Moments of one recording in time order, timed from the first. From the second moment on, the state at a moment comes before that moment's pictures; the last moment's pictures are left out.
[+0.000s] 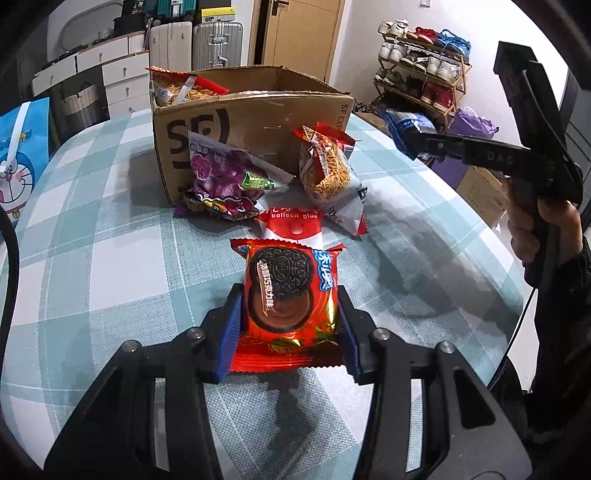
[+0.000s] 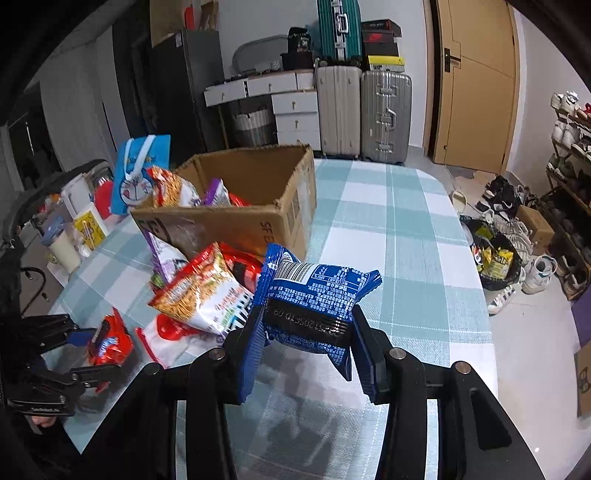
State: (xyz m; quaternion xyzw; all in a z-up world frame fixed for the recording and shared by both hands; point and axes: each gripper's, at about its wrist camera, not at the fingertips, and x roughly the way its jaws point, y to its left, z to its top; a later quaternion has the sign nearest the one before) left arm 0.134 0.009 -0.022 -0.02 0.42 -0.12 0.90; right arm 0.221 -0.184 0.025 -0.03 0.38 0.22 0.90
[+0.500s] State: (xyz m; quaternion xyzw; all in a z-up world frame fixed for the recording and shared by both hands) left arm 0.131 0.009 -0.019 -0.03 0.41 -0.12 0.90; right arm 0.218 -0.182 0.030 -0.02 0.36 0.22 0.90
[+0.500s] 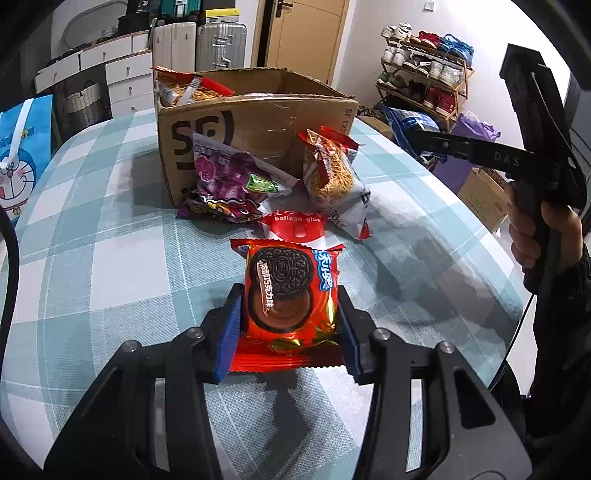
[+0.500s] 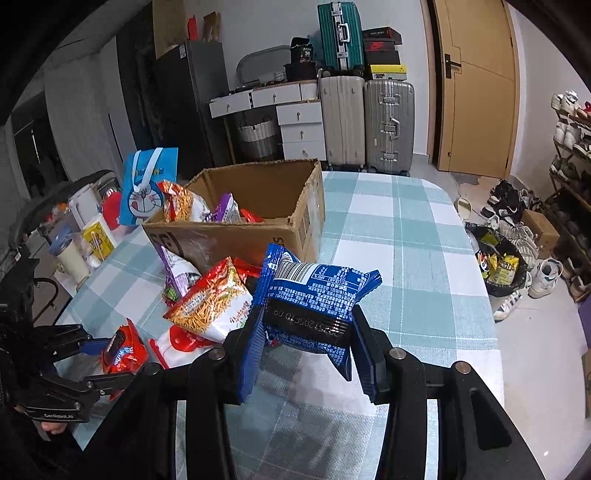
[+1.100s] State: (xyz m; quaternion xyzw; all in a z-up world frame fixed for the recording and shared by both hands) left arm 0.137 0.028 -0.002 -0.05 0.39 -0.08 0.92; right arm 0.212 -0.181 0.041 0.00 0.34 0.24 0.91
